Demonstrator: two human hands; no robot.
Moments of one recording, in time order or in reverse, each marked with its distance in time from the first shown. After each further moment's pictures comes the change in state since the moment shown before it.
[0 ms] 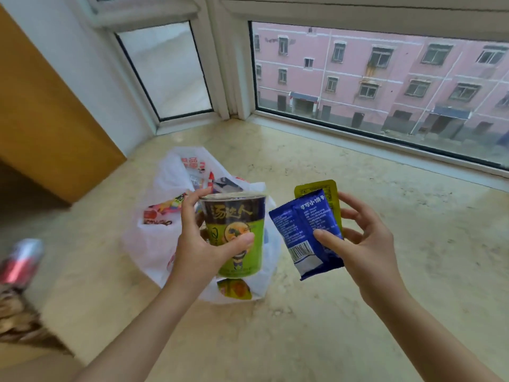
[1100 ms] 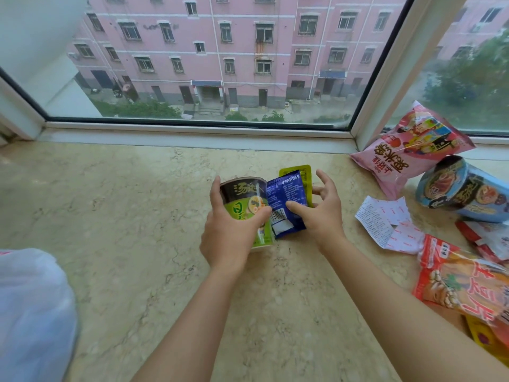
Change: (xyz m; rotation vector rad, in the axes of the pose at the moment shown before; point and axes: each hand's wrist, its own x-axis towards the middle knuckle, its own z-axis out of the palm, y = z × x) left_hand 0.071 -0.035 0.432 0.487 -0.177 -0.155; right_hand 0.161 0.152 -0.294 -0.144 0.513 0.150
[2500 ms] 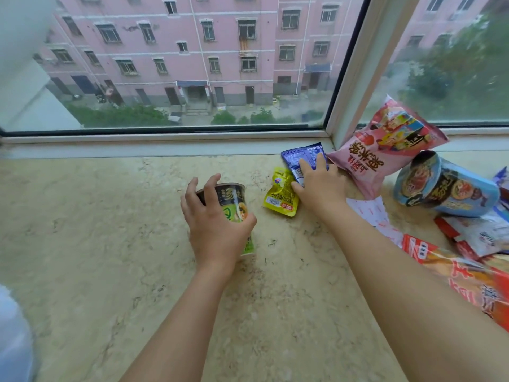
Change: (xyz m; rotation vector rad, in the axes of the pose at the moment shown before) left_hand 0.022 0.010 0.040 0.143 0.168 0.373; right_hand 0.090 -0.002 -0.040 -1.325 -0.081 -0.144
